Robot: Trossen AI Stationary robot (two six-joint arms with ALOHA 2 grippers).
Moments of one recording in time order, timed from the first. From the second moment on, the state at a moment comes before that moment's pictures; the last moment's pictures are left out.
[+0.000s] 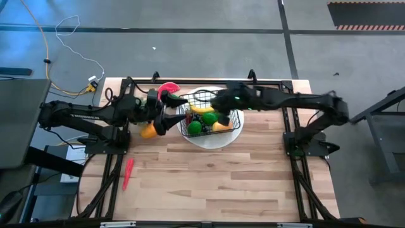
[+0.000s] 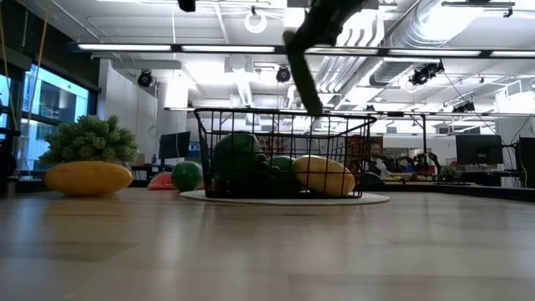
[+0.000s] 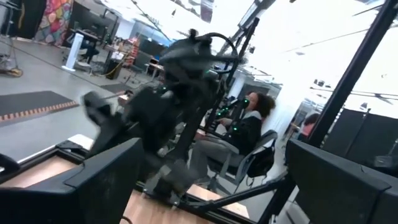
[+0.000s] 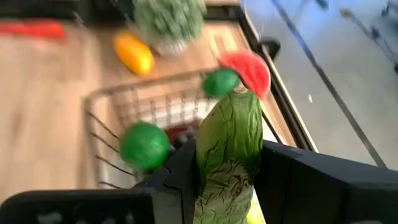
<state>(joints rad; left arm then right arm) 0.12 1.02 0.79 0.41 -0.08 -0.41 -0.16 1.49 1.35 -0.50 0.15 -0.11</state>
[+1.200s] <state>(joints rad) 0.12 1.02 0.79 0.34 -0.14 -0.39 -0.27 1.78 1.52 -0.82 0.08 -0.29</state>
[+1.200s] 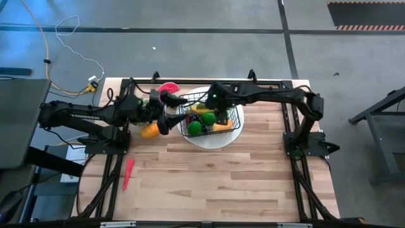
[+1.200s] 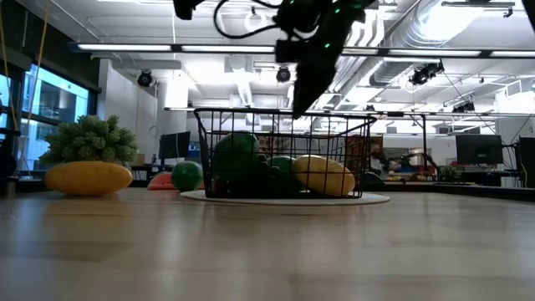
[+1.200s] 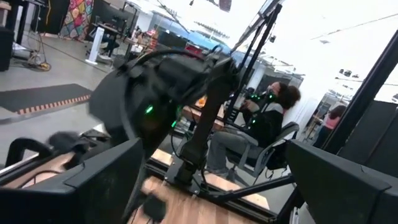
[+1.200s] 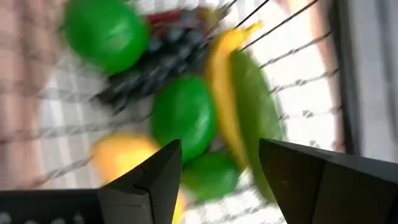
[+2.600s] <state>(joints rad) 0.12 1.02 0.79 0.25 -0.12 -0.26 -0.08 0.89 0.62 0.32 0.04 0.19</state>
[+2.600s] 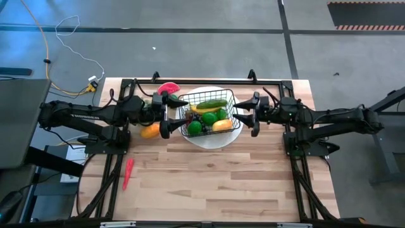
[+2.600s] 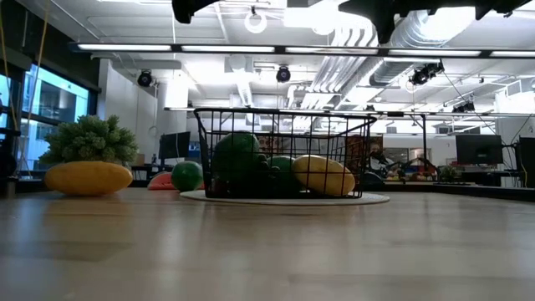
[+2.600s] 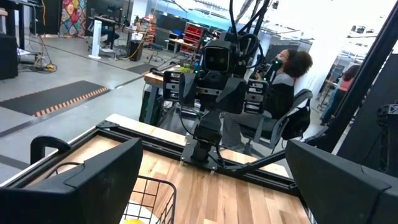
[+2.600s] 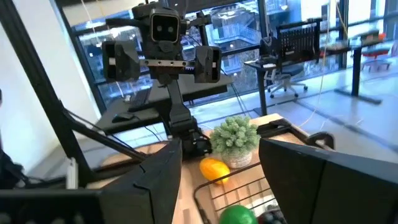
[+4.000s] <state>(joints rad) 0.13 1.04 0.91 -0.76 -0.29 -0.47 -0.08 0.89 0.62 0.29 0.04 0.15</state>
